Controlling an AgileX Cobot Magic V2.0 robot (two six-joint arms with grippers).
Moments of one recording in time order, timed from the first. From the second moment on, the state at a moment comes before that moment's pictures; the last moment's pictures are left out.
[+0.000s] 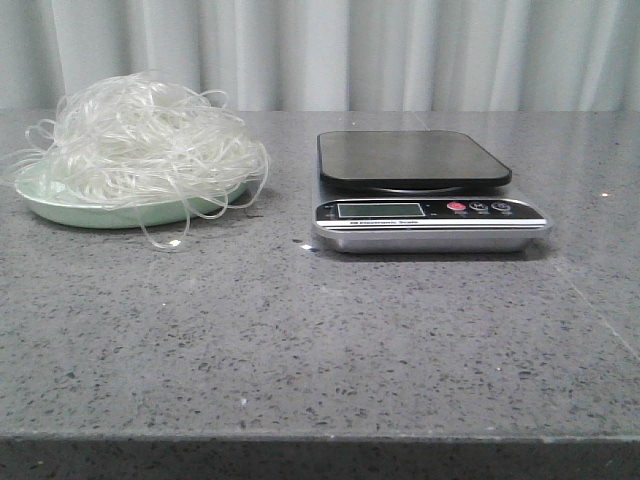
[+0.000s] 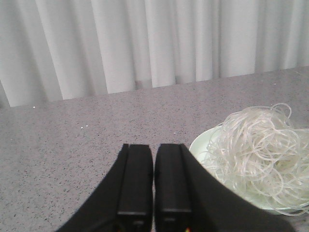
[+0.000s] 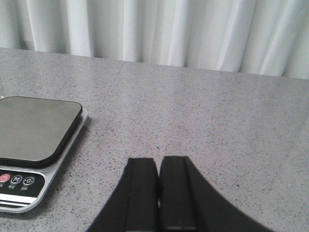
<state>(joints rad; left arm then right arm) -0.09 0.43 -0.36 -0.49 0.09 0.60 -0.03 0.31 -0.36 0.29 0.27 -0.30</state>
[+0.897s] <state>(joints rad) -0.09 0.39 -0.34 -0.09 0.10 0.20 -0.03 0.31 -0.36 0.29 0.27 -0.30</state>
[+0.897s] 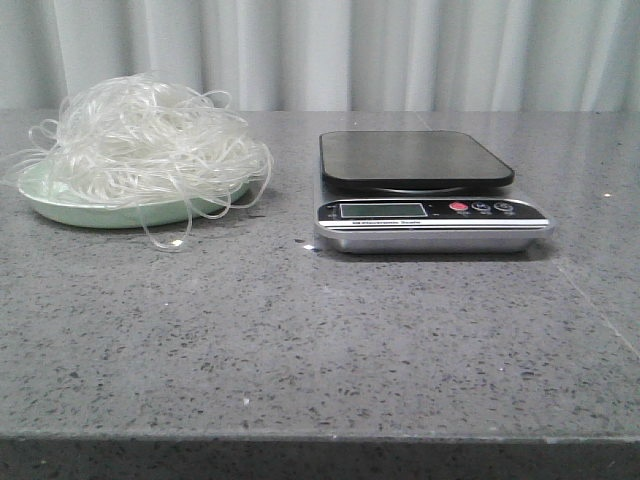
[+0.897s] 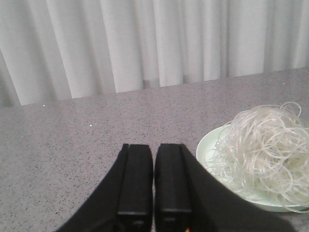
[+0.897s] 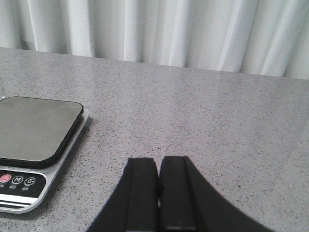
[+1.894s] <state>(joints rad) -0.03 0.00 0.00 -0.06 0.12 0.11 -0.03 0.31 -0.35 0.29 0.26 -0.30</state>
